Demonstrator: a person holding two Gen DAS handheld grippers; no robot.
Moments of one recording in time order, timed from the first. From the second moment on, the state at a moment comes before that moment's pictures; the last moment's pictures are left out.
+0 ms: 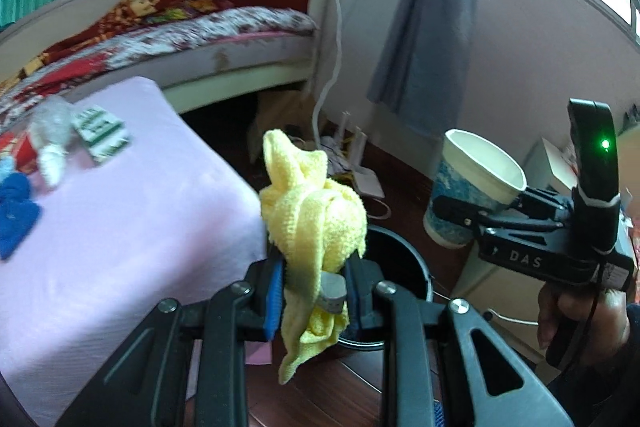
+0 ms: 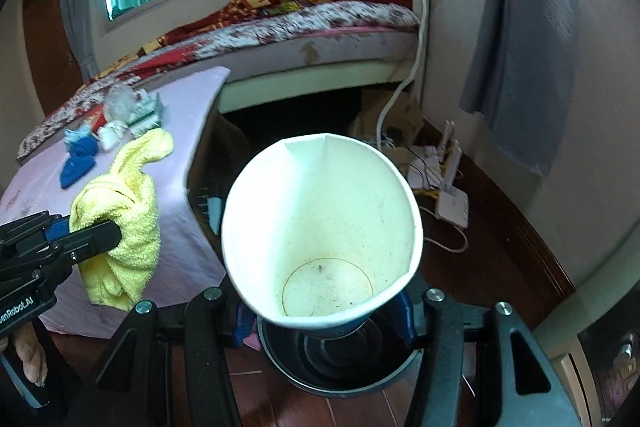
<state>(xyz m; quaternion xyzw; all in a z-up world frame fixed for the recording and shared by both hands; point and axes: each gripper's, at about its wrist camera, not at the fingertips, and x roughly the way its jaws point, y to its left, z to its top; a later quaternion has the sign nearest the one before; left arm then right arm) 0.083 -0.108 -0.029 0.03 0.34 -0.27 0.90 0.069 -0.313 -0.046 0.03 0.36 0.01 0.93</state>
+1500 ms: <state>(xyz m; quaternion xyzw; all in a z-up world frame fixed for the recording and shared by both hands) 0.105 -0.105 -0.057 0.01 0.37 -0.20 0.91 0.111 -0.350 -0.096 0.04 0.44 -0.04 0.90</state>
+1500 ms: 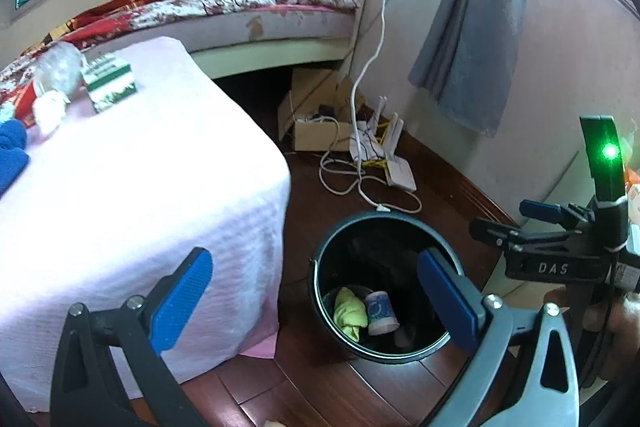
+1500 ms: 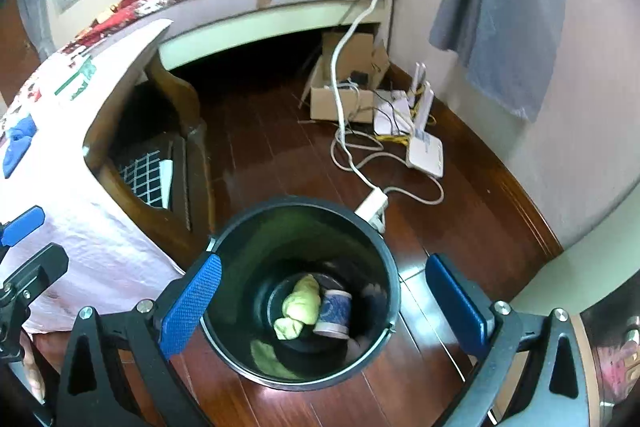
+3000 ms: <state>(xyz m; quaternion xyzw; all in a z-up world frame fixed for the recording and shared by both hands) 0.119 0.126 -0.001 -0.05 0.31 0.03 0.95 0.183 -0.101 -0.006 -0.04 0.35 0.17 0.92</state>
